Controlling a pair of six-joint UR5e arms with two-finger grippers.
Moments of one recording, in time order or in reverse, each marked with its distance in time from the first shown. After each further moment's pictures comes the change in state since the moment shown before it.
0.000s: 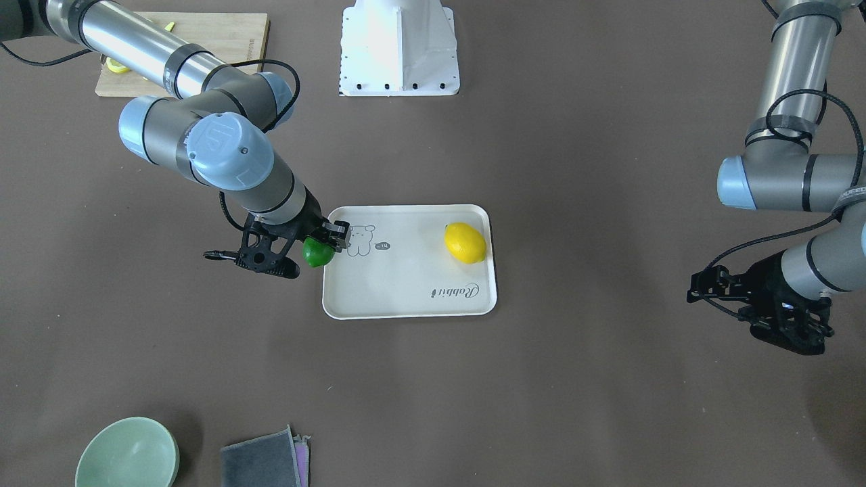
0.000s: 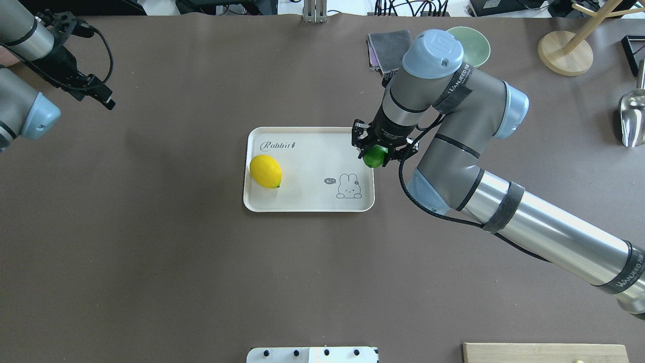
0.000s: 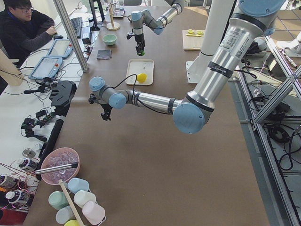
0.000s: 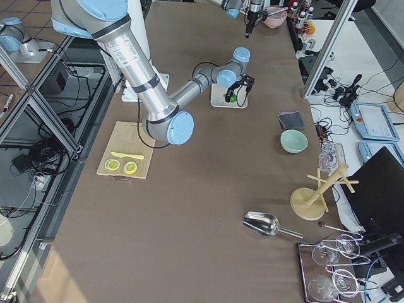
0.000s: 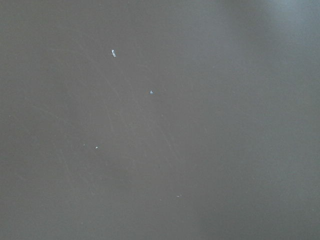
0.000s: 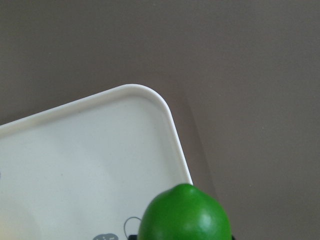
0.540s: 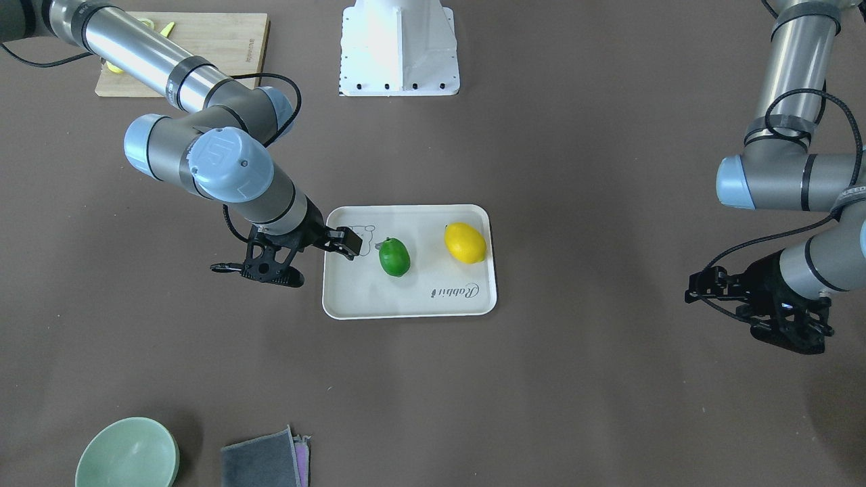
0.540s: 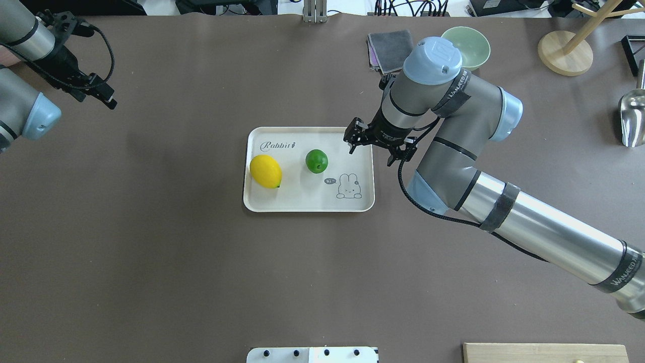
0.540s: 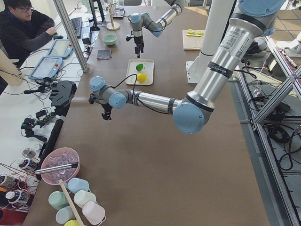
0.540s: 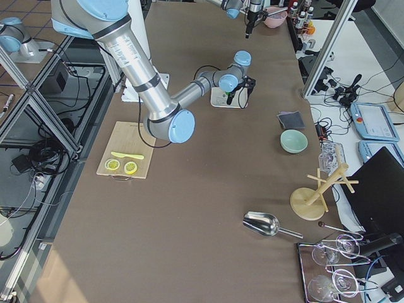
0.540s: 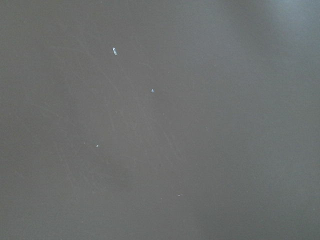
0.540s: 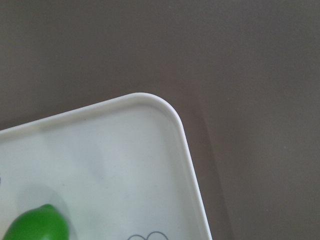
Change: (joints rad) left arm 0.003 0.000 -0.006 0.000 -0.005 -0.065; right arm -0.004 -0.013 -0.062 0.135 -0.001 -0.010
